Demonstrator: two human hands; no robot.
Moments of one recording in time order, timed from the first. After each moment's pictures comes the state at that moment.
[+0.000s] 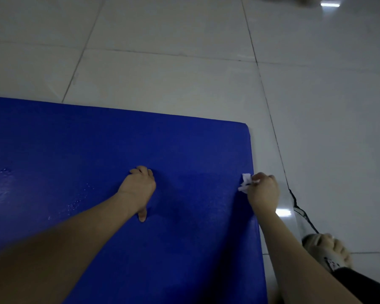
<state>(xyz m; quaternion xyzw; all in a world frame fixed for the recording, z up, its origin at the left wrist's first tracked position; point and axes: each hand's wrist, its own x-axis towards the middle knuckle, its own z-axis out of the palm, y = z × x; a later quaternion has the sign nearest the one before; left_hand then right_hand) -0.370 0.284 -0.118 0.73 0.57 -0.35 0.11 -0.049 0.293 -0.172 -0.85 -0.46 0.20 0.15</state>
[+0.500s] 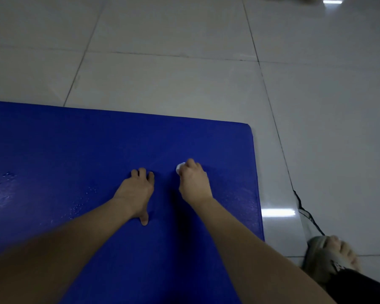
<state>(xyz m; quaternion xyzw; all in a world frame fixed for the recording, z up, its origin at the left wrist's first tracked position) -0.383 0.283 -0.125 0.73 0.59 -0.31 0.14 -0.211 0.317 -0.176 -0.61 -0.76 0.21 0.06</state>
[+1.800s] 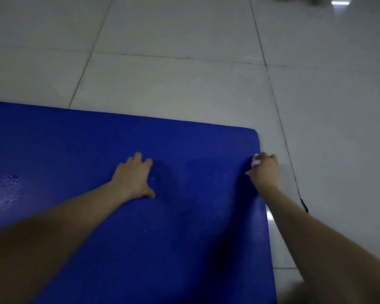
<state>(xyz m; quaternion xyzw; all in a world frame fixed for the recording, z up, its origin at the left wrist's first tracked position) -0.409 0.330 -0.110 0.71 0.65 -0.20 0.18 -0.051 0.384 -0.183 -0.81 -0.54 0.19 0.10</state>
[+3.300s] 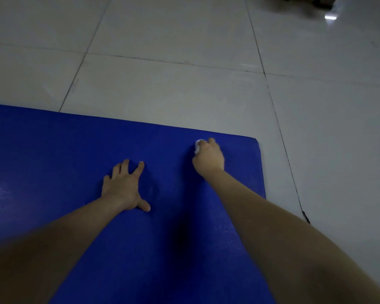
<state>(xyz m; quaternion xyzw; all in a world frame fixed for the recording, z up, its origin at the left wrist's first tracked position) -0.422 0.336 -0.136 0.63 0.72 -0.20 0.22 -0.205 0.435 -0.176 -0.70 -0.69 0.17 0.07</state>
